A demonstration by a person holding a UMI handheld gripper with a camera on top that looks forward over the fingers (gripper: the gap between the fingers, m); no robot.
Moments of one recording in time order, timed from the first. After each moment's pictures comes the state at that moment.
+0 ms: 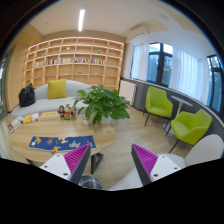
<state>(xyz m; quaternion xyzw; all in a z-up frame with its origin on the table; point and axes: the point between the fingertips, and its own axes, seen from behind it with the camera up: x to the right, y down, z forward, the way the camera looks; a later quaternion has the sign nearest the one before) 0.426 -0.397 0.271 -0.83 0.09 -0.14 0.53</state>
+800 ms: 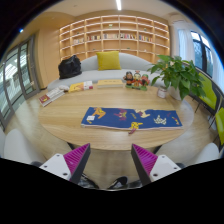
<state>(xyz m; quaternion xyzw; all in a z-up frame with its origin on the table) 0.081 -0.315 0.072 -0.90 -0.06 0.04 0.42</state>
